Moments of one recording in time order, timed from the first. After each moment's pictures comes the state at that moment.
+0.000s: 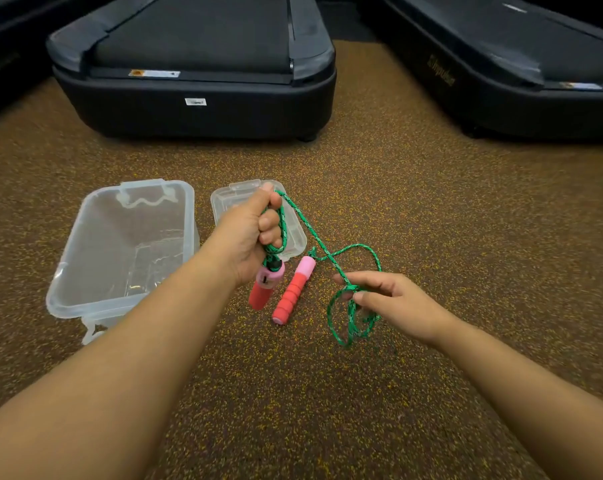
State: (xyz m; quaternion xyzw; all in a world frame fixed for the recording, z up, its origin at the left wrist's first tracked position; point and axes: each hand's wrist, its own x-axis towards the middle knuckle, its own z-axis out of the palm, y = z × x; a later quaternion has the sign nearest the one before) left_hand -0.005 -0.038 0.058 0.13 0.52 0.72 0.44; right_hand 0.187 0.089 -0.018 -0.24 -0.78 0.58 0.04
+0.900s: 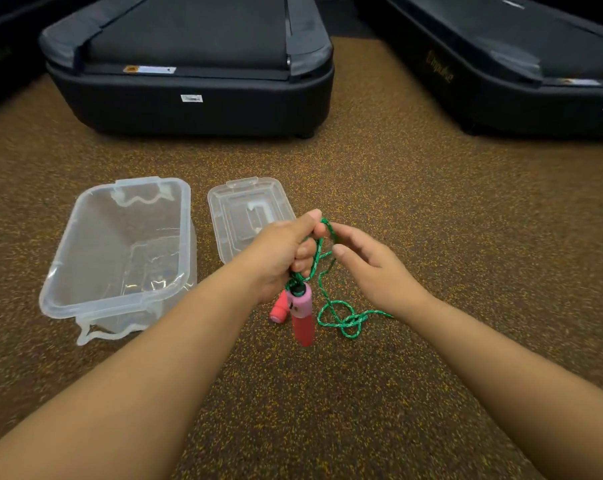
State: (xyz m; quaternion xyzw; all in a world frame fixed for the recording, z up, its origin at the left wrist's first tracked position) left_hand 0.027 -0.026 0.046 0.21 0.57 0.61 0.50; right_hand 0.147 0.076 0.007 -0.20 -0.81 0.52 0.18
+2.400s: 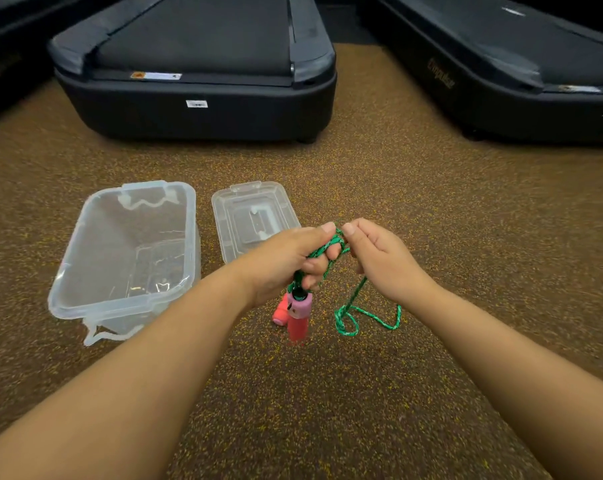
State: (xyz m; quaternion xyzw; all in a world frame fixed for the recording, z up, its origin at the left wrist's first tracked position) left_hand 0.027 -0.041 0.059 0.35 0.57 0.51 0.54; right_hand 0.140 0.084 0.024 -0.24 -0.83 0.45 0.21
